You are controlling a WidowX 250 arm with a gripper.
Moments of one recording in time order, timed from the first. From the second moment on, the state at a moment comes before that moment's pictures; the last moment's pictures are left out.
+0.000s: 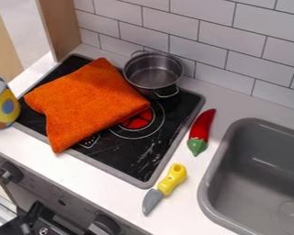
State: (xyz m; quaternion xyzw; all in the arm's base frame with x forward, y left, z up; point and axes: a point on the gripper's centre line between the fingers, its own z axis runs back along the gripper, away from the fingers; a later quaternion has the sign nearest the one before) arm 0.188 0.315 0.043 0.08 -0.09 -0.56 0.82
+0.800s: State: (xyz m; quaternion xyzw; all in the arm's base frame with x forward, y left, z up) arm 0.182 0.283 0.034 0.05 -0.06 -0.59 0.80
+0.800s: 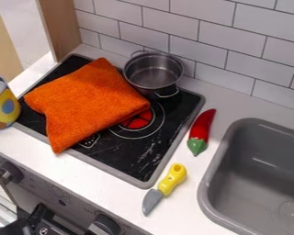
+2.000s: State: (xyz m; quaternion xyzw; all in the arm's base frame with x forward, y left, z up) arm 0.183 0.231 0.027 0.04 -0.03 -0.56 0.83
